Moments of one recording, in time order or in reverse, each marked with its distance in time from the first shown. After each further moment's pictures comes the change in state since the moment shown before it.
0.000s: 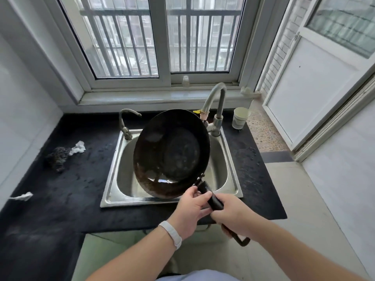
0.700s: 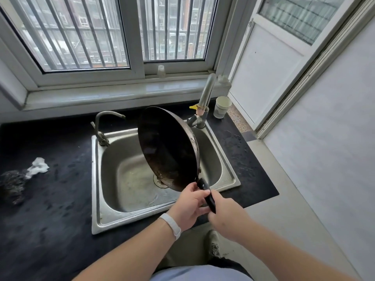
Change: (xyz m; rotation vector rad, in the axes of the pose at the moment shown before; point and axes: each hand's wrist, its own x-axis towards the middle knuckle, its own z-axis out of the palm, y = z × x) left_hand 0.034 0.037 -0.052 0.047 -0.287 -0.238; right_hand 0.038 -0.015 0.077 -0.489 0.362 0.172
